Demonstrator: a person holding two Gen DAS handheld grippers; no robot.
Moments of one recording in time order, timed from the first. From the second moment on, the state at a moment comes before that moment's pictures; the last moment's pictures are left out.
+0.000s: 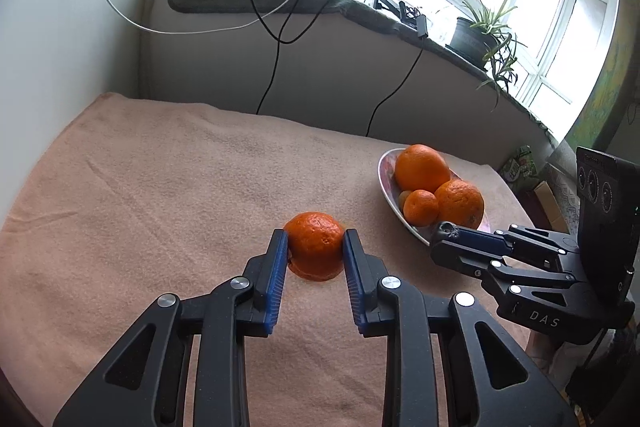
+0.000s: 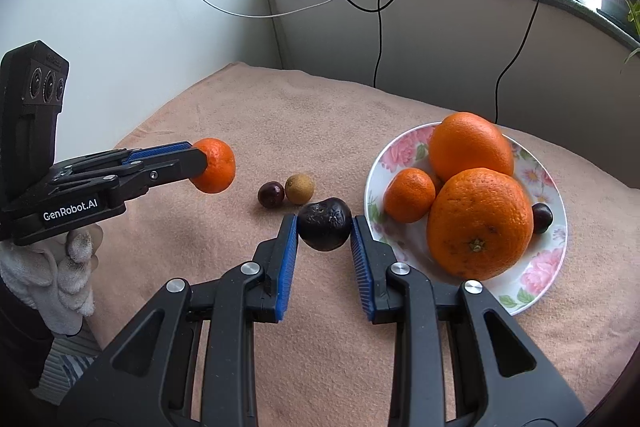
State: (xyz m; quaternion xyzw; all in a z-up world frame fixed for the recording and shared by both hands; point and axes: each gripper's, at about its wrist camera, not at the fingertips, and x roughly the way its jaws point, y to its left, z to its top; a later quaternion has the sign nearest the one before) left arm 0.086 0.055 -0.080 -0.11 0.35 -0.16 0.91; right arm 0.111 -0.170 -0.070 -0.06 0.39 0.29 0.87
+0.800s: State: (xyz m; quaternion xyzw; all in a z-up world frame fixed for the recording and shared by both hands) left arm 0.149 -0.051 -0.060 -0.08 0.34 -0.24 0.90; right arm 0.129 -0.270 -0.051 -0.02 0.36 0.21 0.91
